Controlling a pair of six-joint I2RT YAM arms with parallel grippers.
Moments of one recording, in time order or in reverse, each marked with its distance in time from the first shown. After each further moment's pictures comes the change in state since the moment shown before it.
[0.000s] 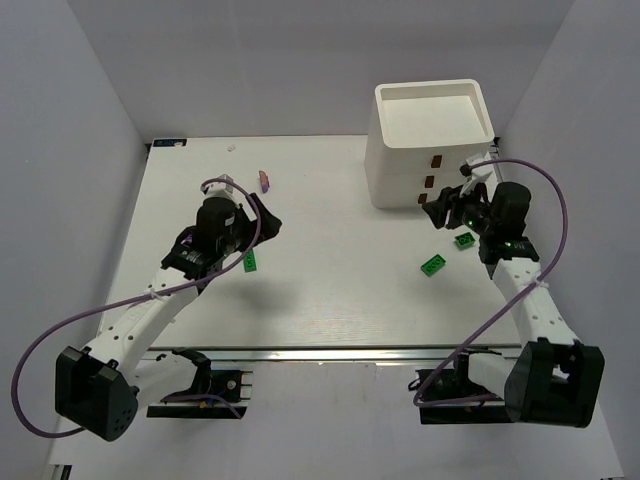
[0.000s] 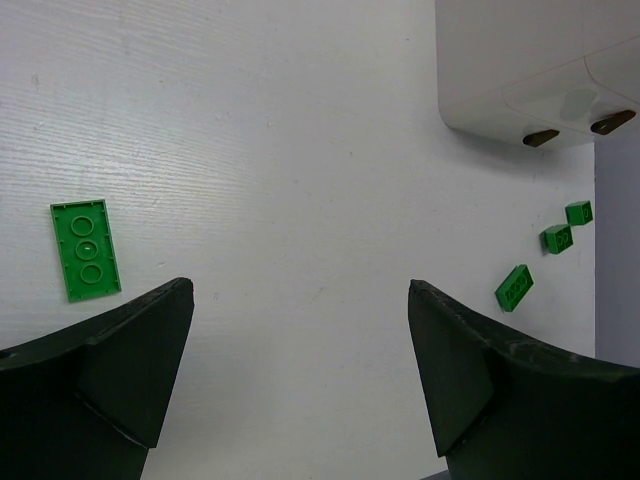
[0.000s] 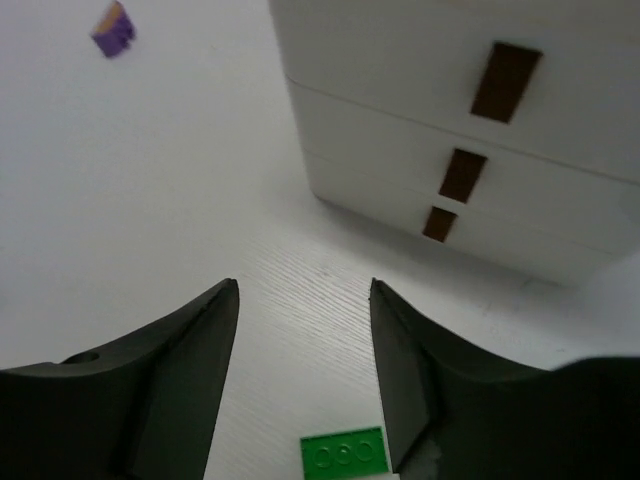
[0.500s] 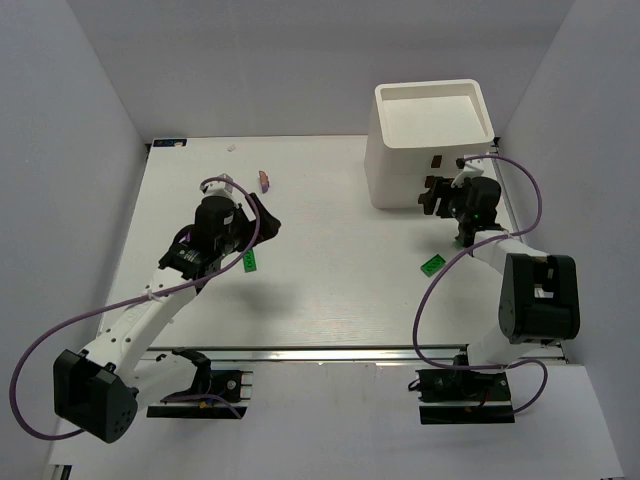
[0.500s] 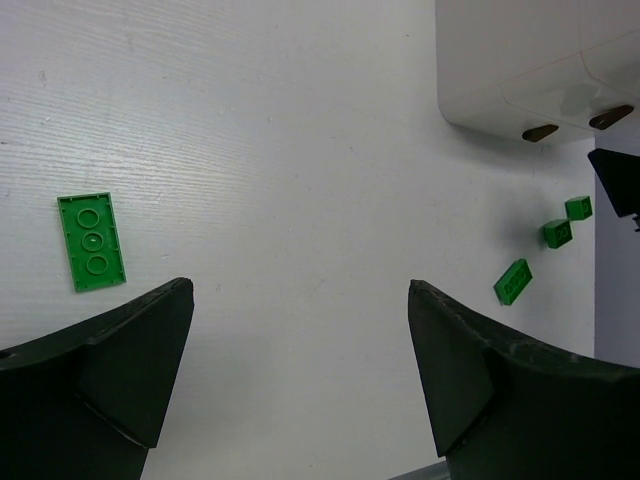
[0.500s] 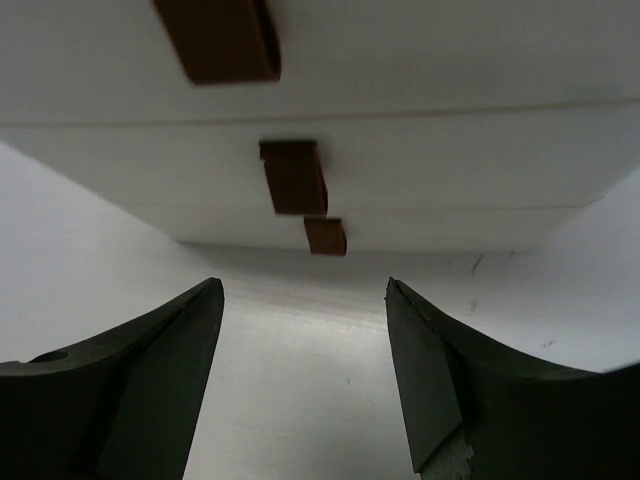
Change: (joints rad) left arm 0.002 0.002 0.026 -0.048 0.009 0.015; right arm 0.029 0.434 -0.005 0.367 0.360 0.203
